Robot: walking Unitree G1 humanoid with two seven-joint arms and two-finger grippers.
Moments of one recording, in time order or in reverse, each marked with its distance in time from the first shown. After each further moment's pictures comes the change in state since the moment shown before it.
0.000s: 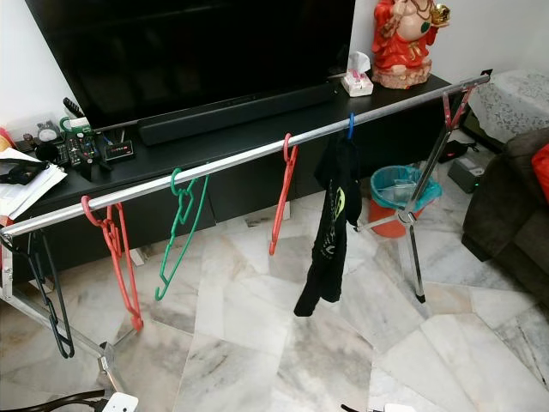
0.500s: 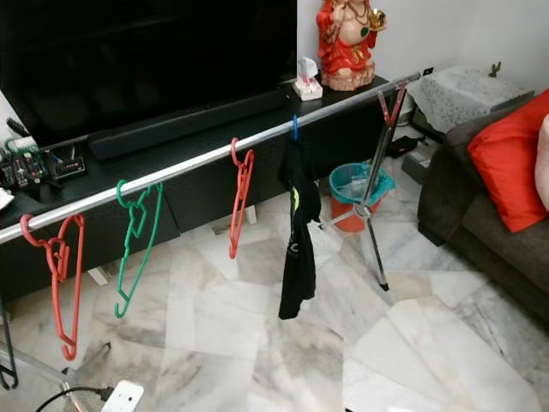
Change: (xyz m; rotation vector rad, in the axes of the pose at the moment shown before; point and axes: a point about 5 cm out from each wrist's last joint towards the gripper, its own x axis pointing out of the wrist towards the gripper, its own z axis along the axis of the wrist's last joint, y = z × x) left arm 0.000 0.004 0.004 0.028 -0.015 0.006; right arm 0.000 0.003 -0.003 0.004 0.016 0.005
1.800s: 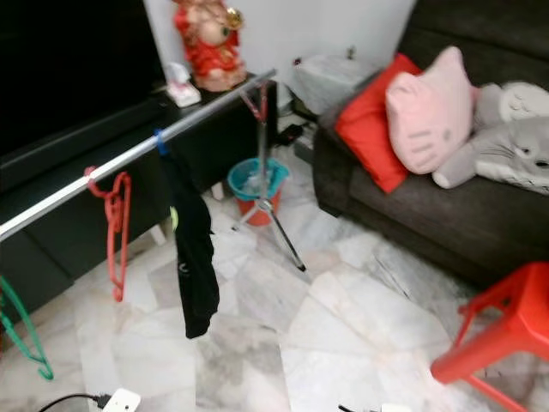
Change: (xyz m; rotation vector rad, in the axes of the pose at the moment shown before) left arm 0.000 -0.003 0.003 0.033 -0.035 -0.048; right arm 0.000 0.000 0.002 -0.003 0.003 0.009
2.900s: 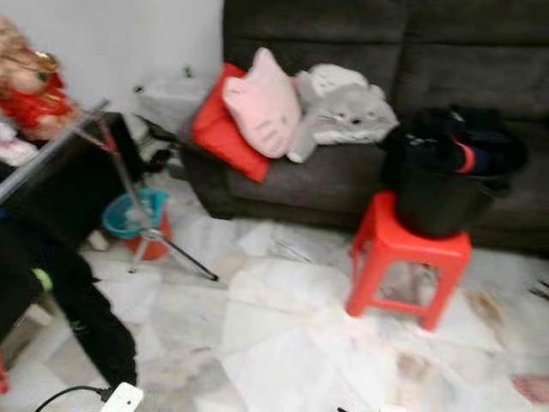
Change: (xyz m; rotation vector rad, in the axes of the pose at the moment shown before) left arm -0.001 0.001 0.003 0.053 -0.034 -0.031; right arm -0.002 0.001 -0.009 -0.001 0.027 0.003
